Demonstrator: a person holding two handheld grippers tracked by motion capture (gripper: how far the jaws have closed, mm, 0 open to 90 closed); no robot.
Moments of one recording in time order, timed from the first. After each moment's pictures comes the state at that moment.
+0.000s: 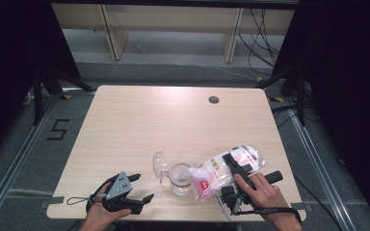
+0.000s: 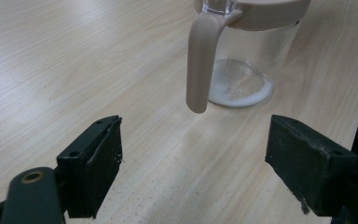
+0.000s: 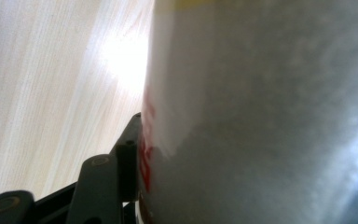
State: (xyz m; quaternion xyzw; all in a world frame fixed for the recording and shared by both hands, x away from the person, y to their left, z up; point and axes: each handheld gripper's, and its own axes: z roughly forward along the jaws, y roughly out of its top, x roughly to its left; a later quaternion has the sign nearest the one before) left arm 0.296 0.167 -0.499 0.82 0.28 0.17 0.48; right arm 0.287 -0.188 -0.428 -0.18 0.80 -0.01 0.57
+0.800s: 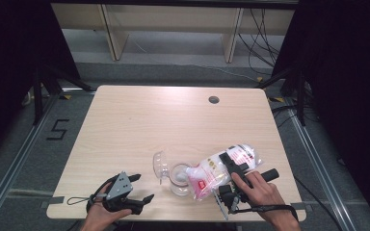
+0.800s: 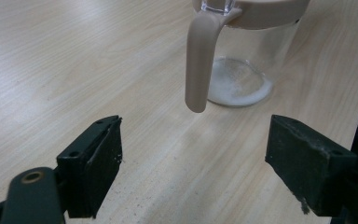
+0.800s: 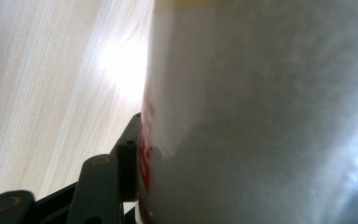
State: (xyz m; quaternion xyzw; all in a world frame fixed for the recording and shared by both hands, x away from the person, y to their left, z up) left arm 0.296 0.166 -0.499 0.82 0.28 0.17 0.47; right arm 0.293 -0.183 -0.427 -0.20 0.79 0.00 0.58
